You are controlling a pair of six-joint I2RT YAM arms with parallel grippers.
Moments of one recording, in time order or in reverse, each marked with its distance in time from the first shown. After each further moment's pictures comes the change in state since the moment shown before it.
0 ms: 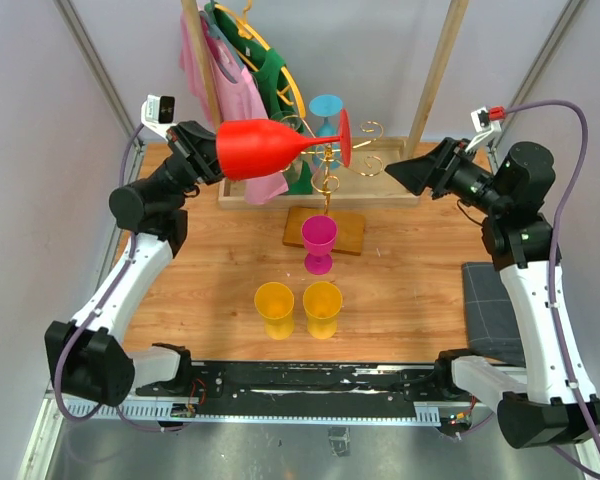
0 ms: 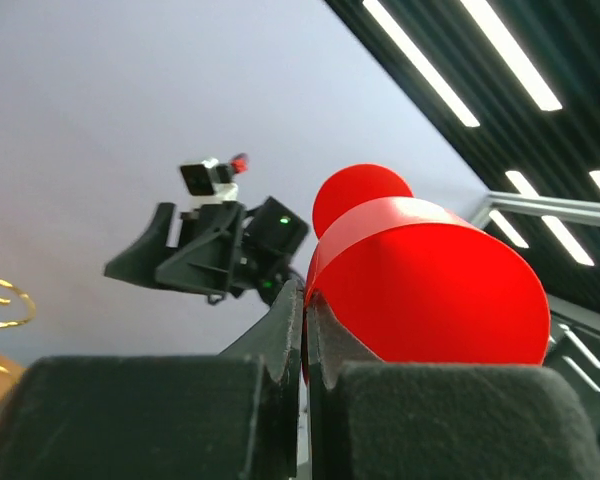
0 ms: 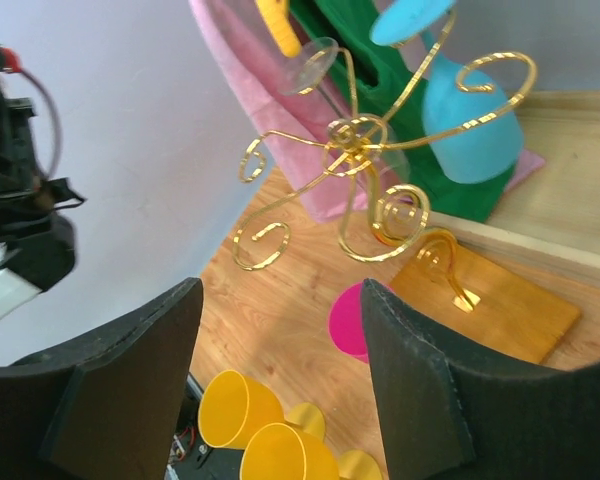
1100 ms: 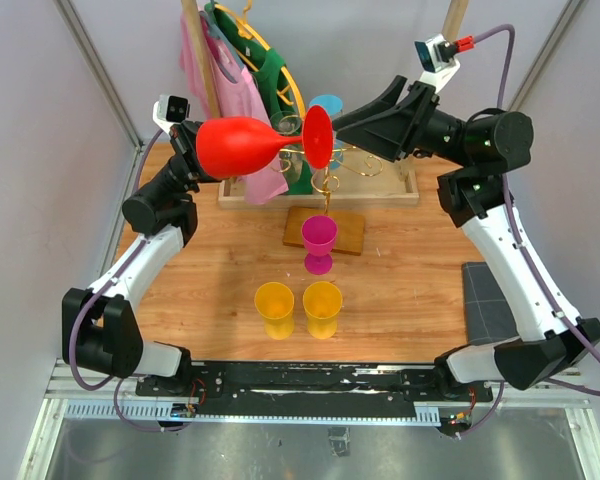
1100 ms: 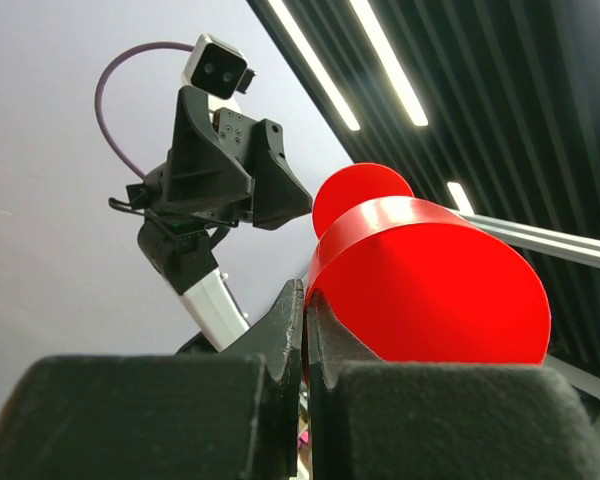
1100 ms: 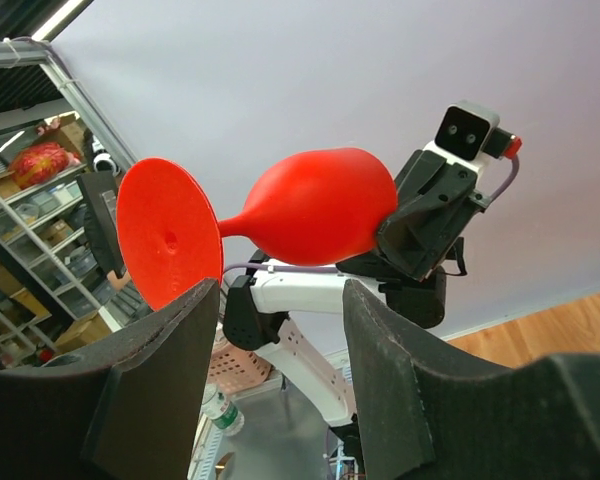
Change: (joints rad) left arm 0.026 0.172 -0.012 0.476 -0.016 -0.515; right arm 0.312 0.314 0.316 0.813 -0.272 0.639
